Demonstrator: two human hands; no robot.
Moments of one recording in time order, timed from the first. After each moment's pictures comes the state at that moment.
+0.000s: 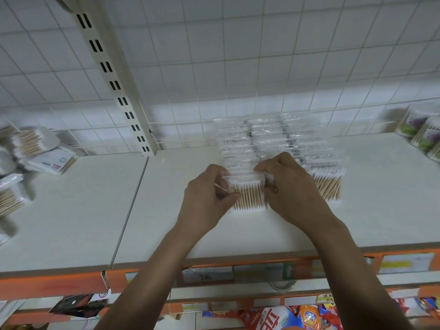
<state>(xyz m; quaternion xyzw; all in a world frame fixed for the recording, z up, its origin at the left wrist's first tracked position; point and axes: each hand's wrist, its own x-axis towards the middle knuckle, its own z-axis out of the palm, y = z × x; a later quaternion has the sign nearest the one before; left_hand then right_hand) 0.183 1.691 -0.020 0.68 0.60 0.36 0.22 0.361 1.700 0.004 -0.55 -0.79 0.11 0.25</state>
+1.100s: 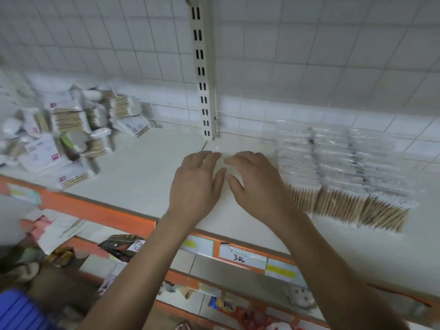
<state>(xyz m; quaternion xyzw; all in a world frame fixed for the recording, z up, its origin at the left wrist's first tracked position) 0.108 1.654 -0.024 0.64 0.70 0.31 -0.11 0.250 1.692 0.005 -0.35 -0.89 0.08 0.29</state>
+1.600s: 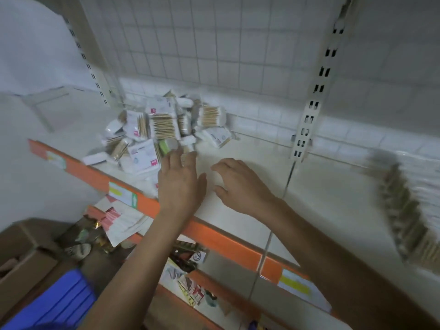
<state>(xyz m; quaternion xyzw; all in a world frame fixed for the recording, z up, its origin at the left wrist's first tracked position) -0.103 1.602 -0.027 0.48 0.83 0.23 -0.17 0.021 1.683 -0.003 -0.23 -0.96 0.12 0.13</state>
